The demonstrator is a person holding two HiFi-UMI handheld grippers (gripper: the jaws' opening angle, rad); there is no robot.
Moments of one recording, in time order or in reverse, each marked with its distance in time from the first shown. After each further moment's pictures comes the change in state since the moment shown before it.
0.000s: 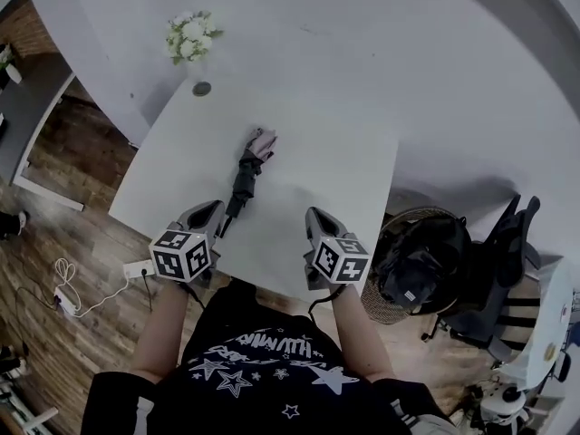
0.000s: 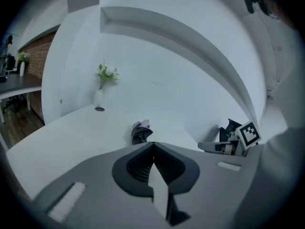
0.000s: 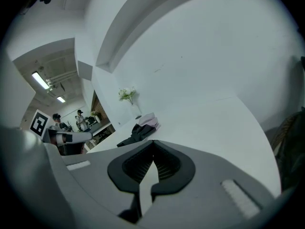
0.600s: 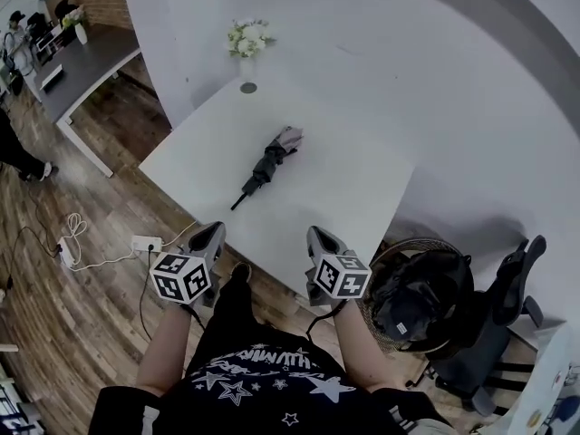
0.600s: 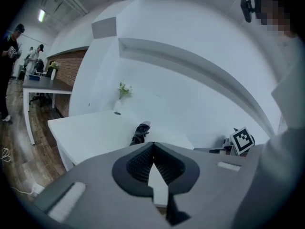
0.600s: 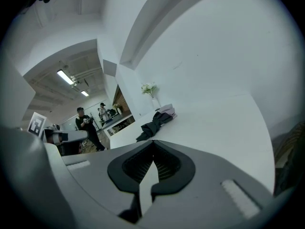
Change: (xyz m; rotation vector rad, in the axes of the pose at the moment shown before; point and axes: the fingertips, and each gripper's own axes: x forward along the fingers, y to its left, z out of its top) left arm -0.118 -0.065 -0.066 -0.092 -0.209 0.197; right arm -0.066 0.021 -0.045 -0.125 0.058 0.236
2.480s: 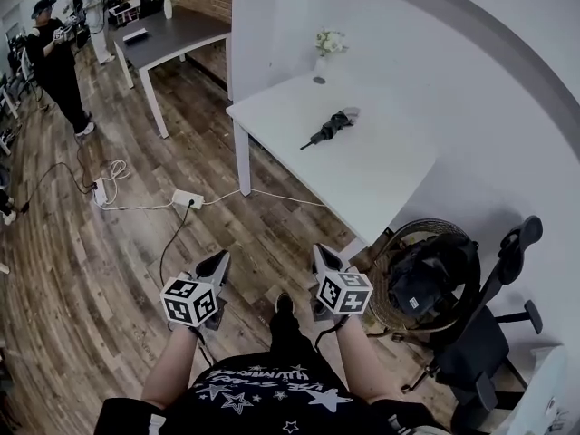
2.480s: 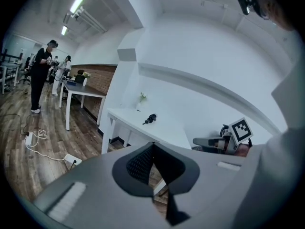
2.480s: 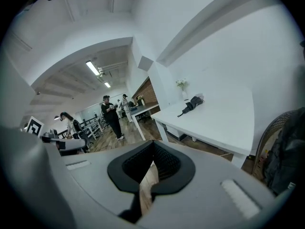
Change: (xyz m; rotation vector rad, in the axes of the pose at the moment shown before) left arm -0.358 -0.058 -0.169 -0.072 -0.083 0.186; right arm -0.213 0.194 -0.174 -0.158 0.034 0.168
